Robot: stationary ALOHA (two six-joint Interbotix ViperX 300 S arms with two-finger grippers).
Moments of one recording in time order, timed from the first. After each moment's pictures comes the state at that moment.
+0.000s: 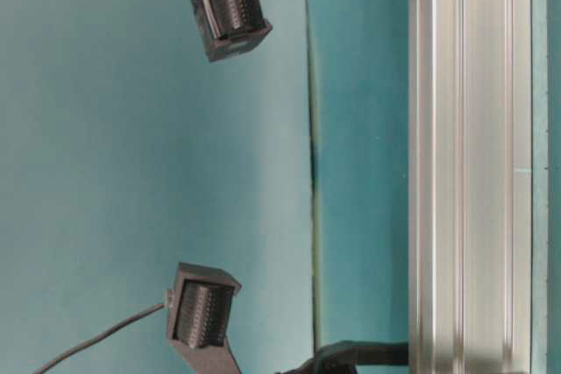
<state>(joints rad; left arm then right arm) -0.01 0.02 0.75 0.03 0.38 -0.08 -0.03 0.04 0.77 0.10 0.49 -0.03</state>
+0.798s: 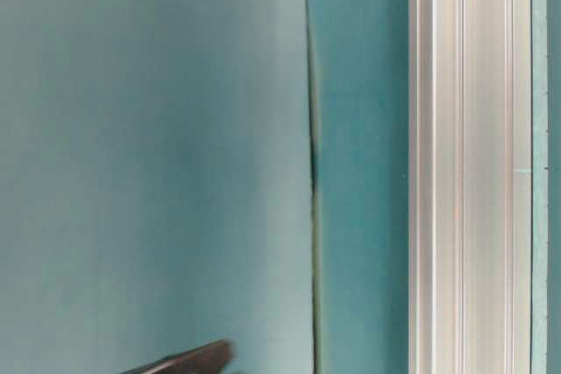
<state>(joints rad) 0.01 -0.46 0.78 0.03 0.38 -0.05 -0.05 -0.36 0.77 0.10 0.49 -0.03</state>
